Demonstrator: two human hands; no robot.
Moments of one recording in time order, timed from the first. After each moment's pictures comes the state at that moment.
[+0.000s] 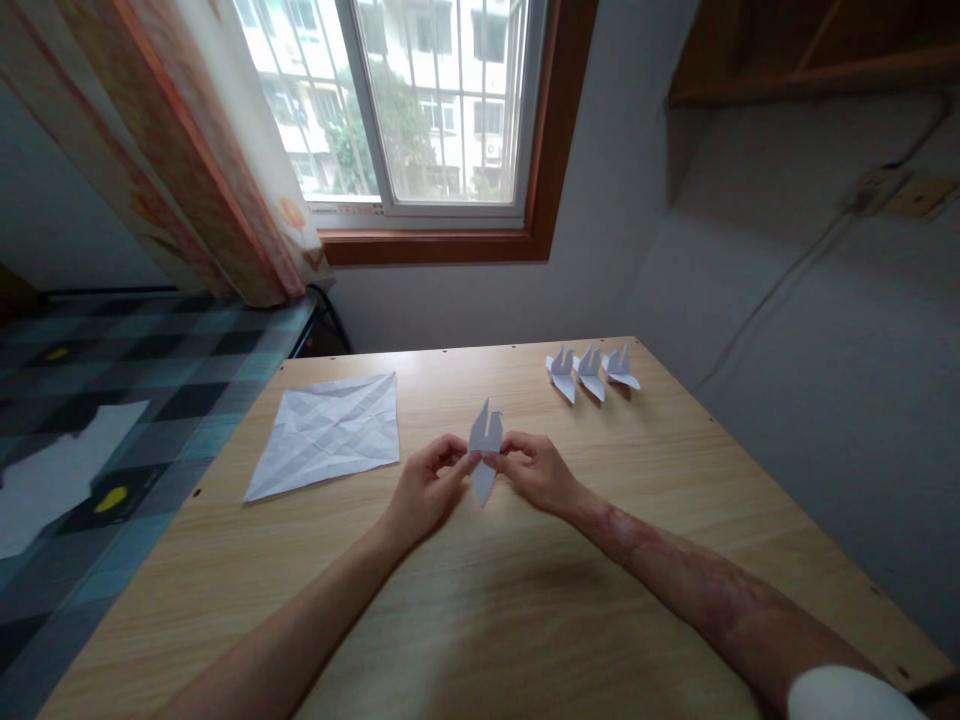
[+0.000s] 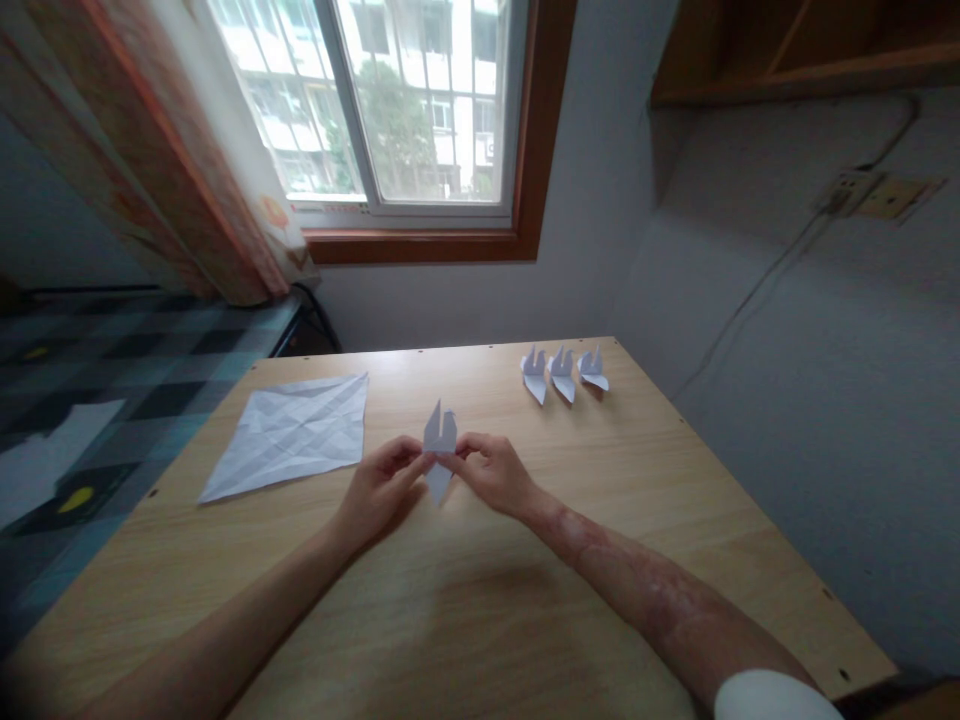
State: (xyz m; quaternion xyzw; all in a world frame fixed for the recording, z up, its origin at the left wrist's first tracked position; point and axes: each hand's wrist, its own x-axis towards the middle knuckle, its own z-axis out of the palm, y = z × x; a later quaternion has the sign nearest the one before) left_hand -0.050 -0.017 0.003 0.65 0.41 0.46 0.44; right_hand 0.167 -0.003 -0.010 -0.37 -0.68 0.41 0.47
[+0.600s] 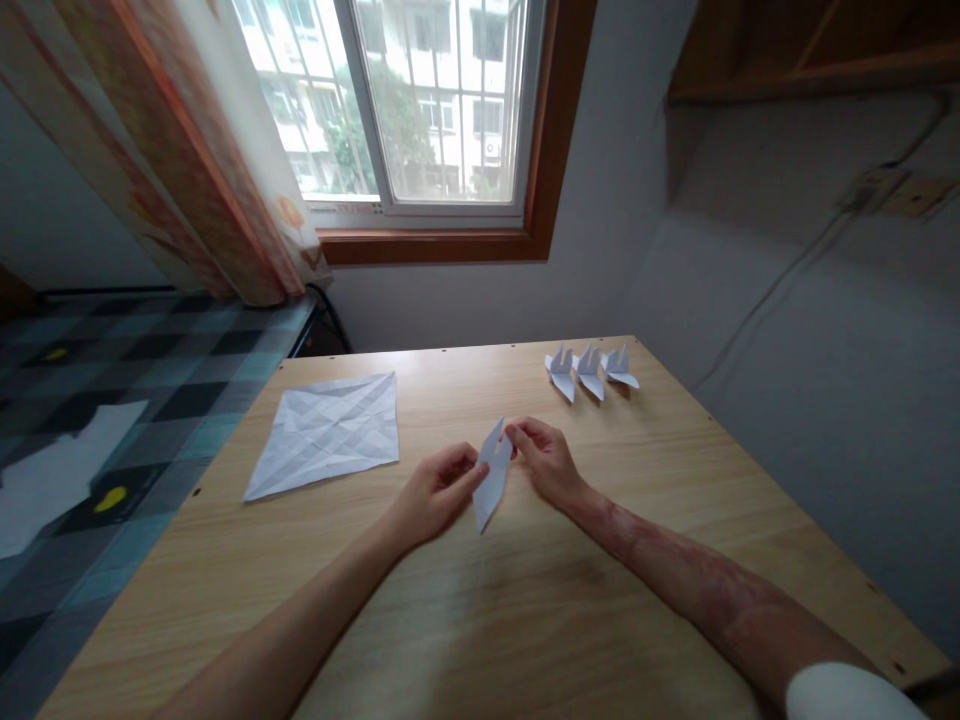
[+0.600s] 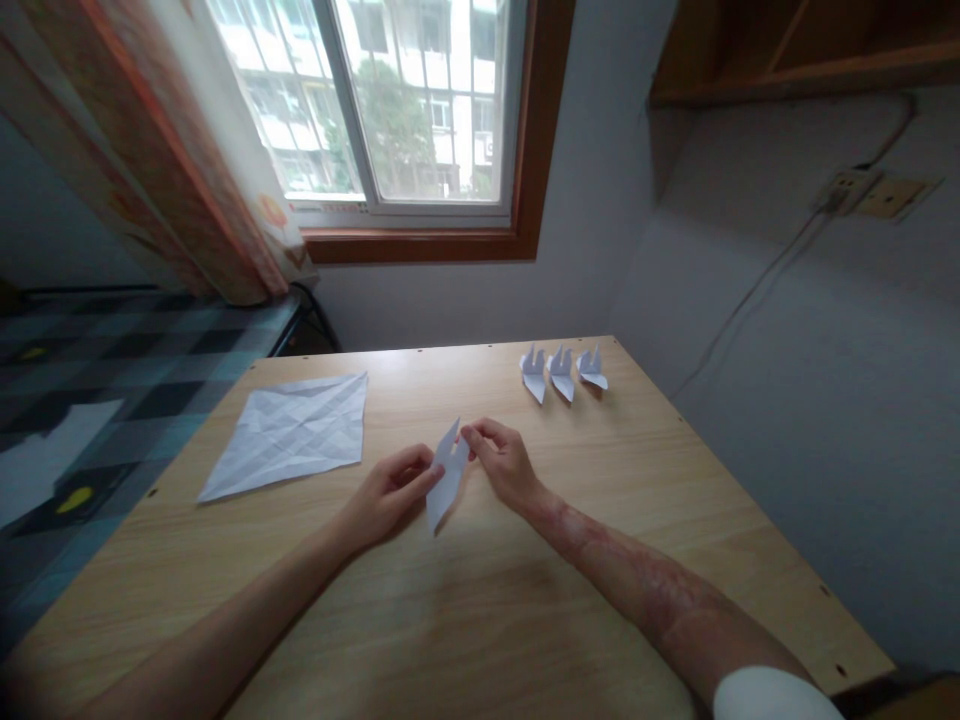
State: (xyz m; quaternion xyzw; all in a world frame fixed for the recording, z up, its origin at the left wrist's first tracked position) left_hand -0.048 -0.027 0.019 0.68 0.39 0.35 0.52; right_hand 0.173 0.005 -0.019 -0.37 -0.60 0.44 0.55
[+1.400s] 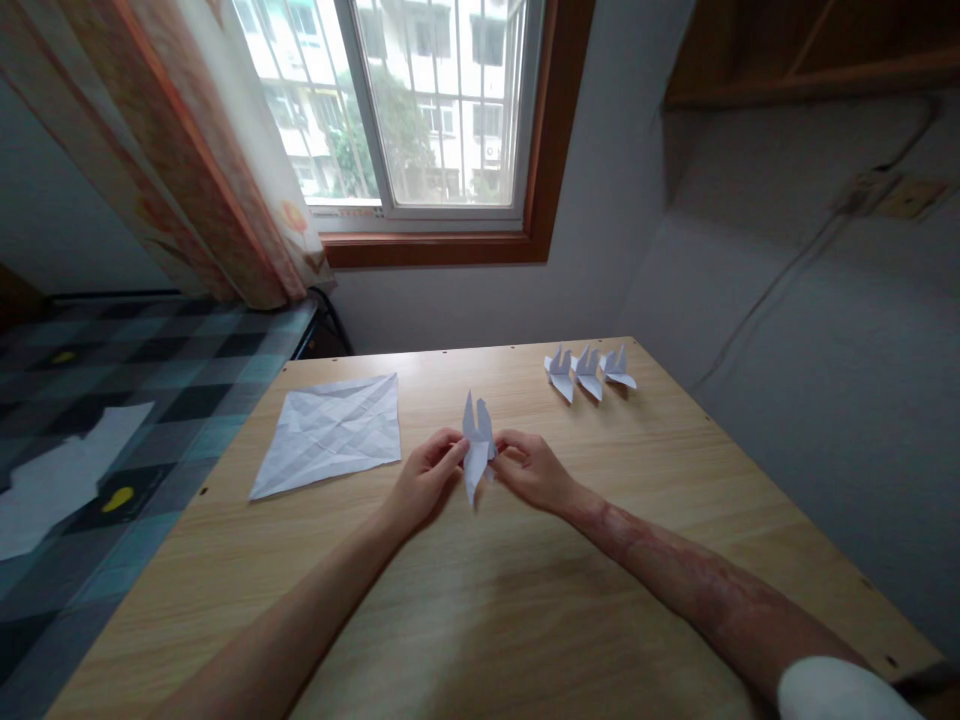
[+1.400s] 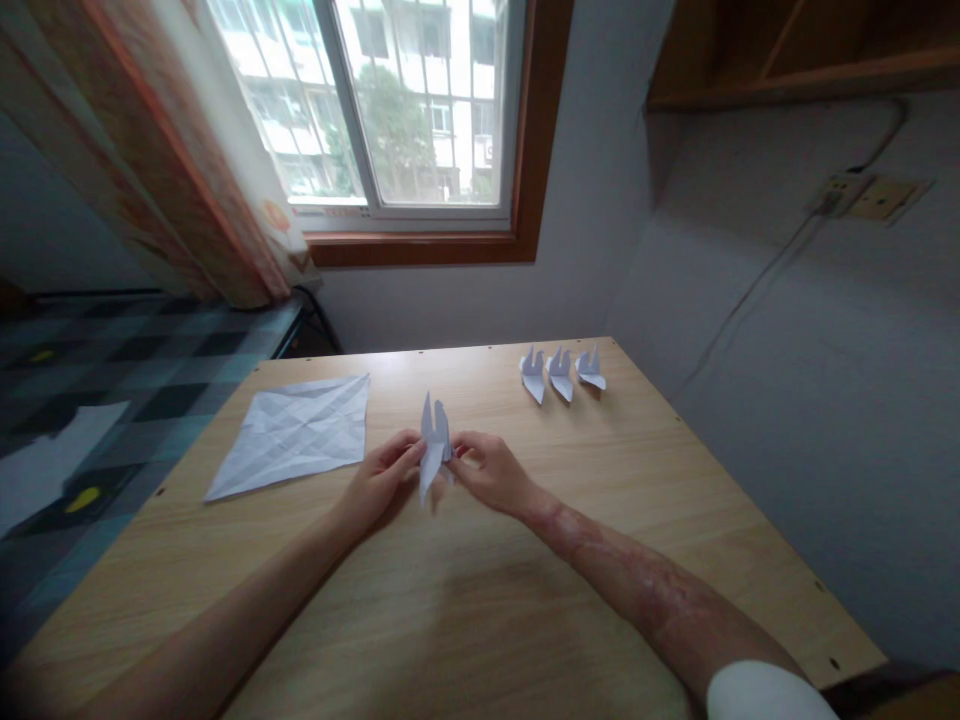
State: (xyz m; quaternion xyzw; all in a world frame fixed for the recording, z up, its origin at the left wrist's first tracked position) left_hand -0.055 -0.007 0.001 0.63 0.40 0.45 0.50; right_hand 0.163 -0.004 -0.007 -0.34 -0.72 0.39 0.46
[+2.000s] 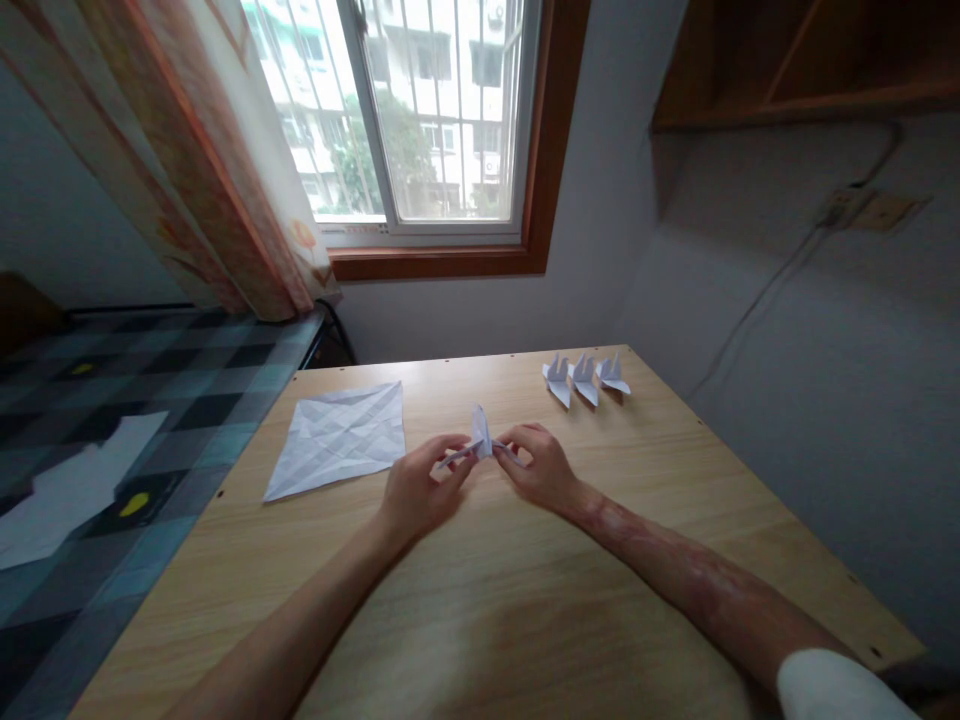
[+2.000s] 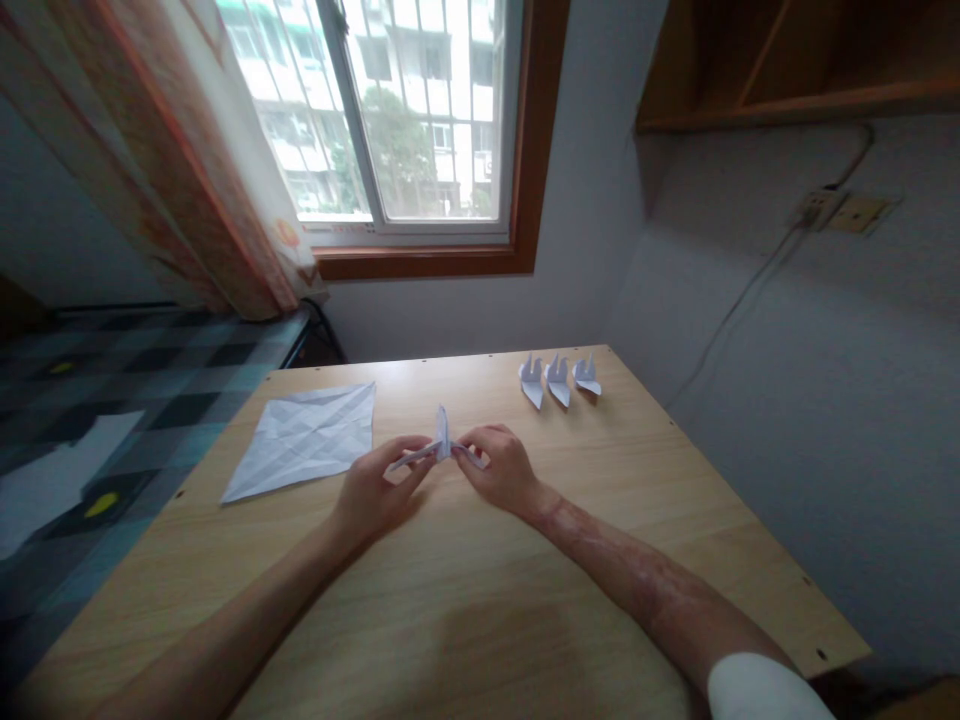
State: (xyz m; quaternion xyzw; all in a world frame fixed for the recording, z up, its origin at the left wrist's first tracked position) left_hand -0.069 -0.022 0.017 0.76 0.44 0.42 0.20; right_hand 0.173 0.000 -0.005 -0.40 -0.78 0.14 0.47
